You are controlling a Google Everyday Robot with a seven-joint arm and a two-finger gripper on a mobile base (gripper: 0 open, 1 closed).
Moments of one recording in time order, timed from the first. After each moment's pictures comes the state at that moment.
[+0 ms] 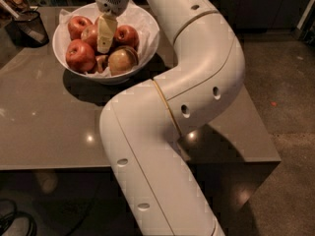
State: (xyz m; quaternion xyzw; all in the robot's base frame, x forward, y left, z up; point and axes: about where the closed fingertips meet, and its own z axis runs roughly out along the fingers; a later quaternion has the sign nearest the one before) arm 0.704 0.132 0.938 -0.72 0.66 0.10 0.16
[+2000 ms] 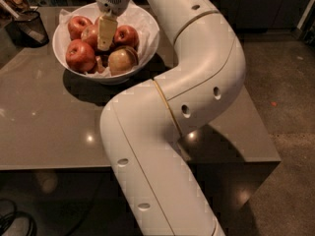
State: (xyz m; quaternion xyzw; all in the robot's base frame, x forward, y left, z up) arm 0.704 0.132 0.938 -0.72 0.66 0.10 0.16
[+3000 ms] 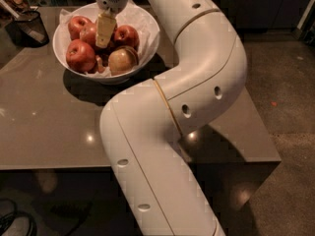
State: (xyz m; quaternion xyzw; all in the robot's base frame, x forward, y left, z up) arm 0.715 0.131 0.944 -0.71 0.67 0.09 0.19
